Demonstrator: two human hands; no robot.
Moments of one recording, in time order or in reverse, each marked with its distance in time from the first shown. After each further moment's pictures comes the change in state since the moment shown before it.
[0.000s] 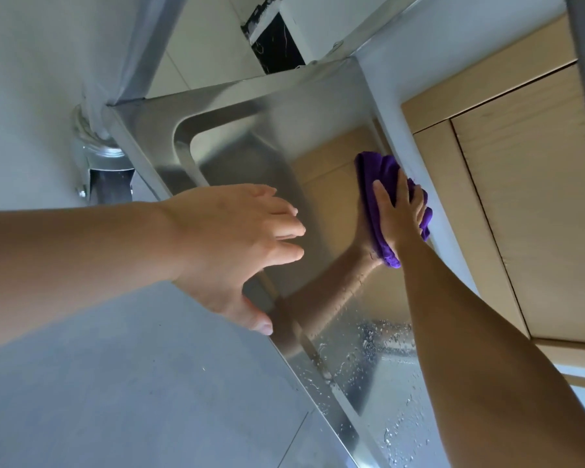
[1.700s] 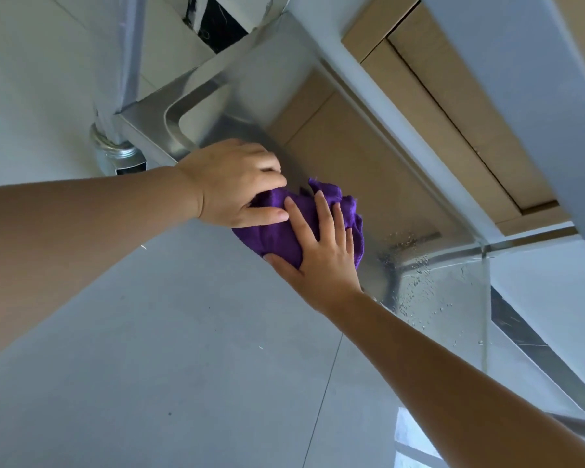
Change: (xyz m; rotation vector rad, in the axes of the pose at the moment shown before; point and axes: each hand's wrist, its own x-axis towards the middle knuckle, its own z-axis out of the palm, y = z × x) left_hand 0.004 -0.002 -0.012 -0.058 -0.056 0.069; right_hand -0.240 -0.015 0.040 -0.141 0.067 -0.426
